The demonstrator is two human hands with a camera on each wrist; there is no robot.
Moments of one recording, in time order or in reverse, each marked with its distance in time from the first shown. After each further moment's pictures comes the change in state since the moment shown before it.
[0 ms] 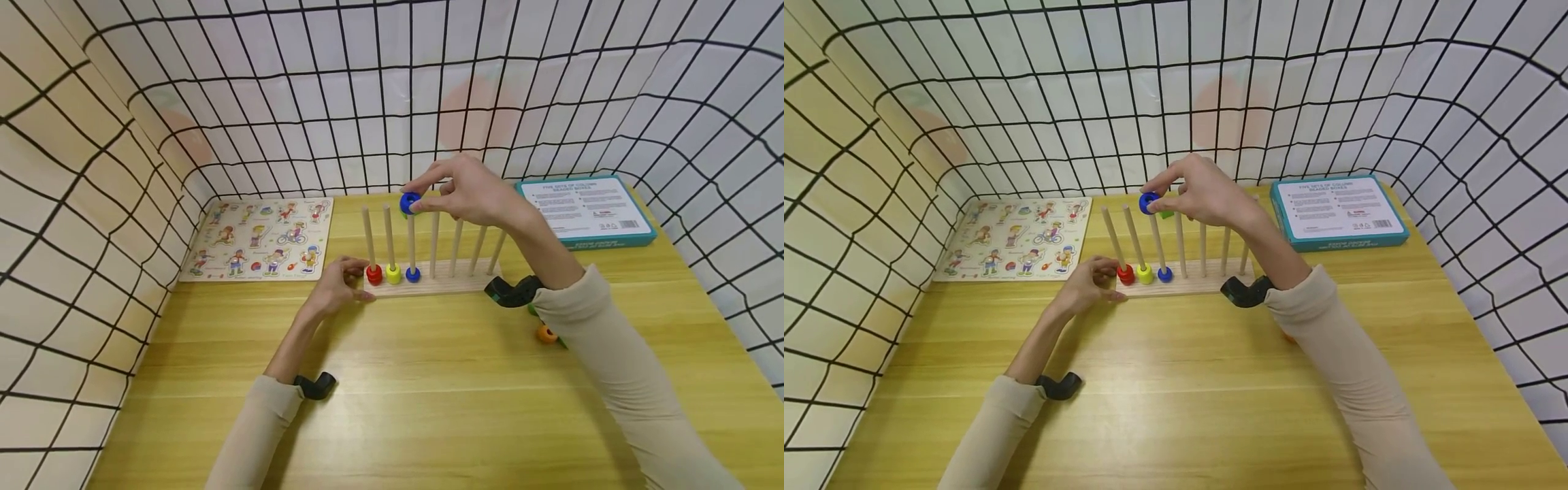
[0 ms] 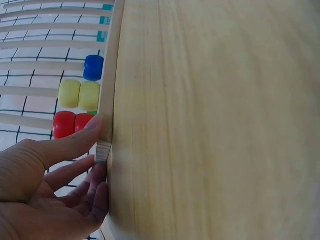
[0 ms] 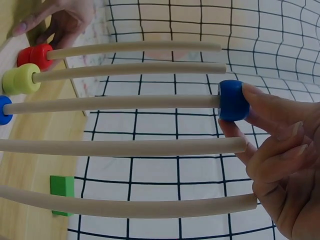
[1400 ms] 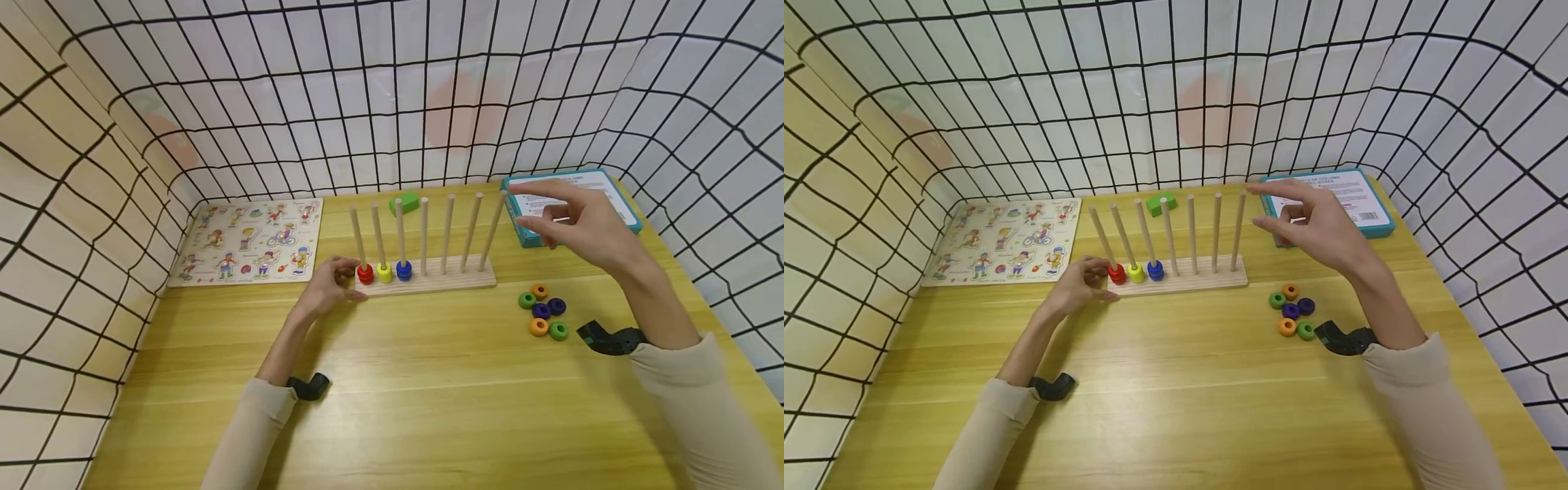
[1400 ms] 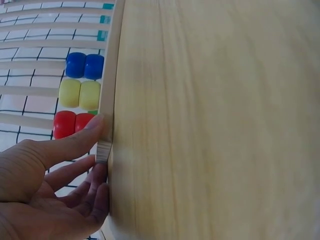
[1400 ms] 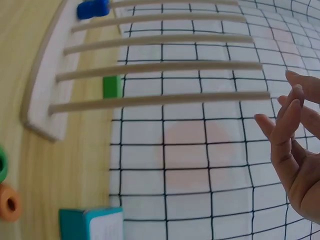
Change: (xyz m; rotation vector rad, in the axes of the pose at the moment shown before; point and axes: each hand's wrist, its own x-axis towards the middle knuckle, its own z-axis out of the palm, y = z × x) left_hand 0.001 0.002 0.002 0.004 -0.002 -0.001; right_hand -0.124 0.100 -0.035 0.169 0.282 0.055
